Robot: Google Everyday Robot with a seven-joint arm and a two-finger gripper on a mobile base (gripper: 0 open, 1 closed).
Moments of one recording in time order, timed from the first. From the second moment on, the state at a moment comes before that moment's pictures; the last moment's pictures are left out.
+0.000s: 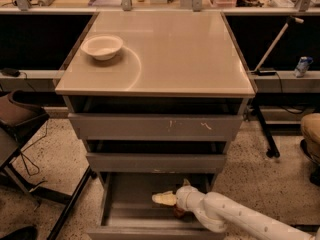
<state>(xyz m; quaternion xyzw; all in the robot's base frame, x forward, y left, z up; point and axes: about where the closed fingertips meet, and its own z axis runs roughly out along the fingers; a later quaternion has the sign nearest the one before) 0.563 -0.050 0.304 -0.18 0.85 0.26 0.41</state>
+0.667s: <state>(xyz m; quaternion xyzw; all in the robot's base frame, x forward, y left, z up) 0.540 -0.076 0.249 -0.17 0.89 0.23 0.35</state>
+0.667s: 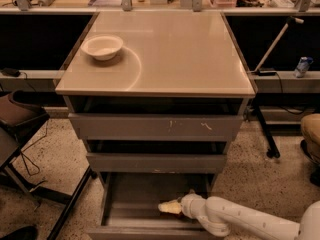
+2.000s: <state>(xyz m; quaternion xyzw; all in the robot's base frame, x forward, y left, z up) 0.530 -0.077 0.199 -0.18 0.91 0.21 0.30</state>
